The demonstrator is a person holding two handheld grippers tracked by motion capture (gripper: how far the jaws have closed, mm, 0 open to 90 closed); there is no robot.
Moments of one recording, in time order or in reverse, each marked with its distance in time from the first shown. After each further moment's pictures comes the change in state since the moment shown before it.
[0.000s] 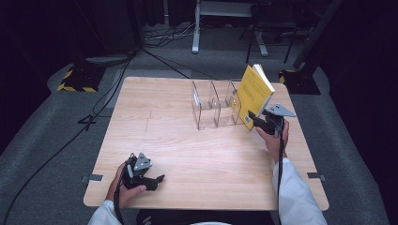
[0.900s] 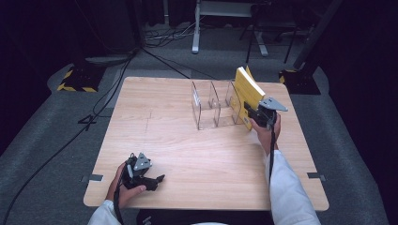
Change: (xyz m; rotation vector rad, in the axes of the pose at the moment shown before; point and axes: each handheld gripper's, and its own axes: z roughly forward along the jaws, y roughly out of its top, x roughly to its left) left arm 0.000 0.000 0.000 0.000 -0.001 0.001; right arm 0.011 0.017 0.028 -0.067 -0.019 -0.025
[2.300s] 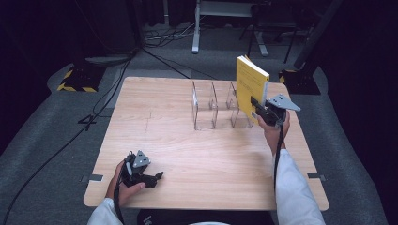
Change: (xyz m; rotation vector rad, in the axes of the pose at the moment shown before) left arm 0.008 0.002 0.001 0.002 0.026 -0.017; right arm -0.001 0.031 -0.034 -0.090 0.017 -0.016
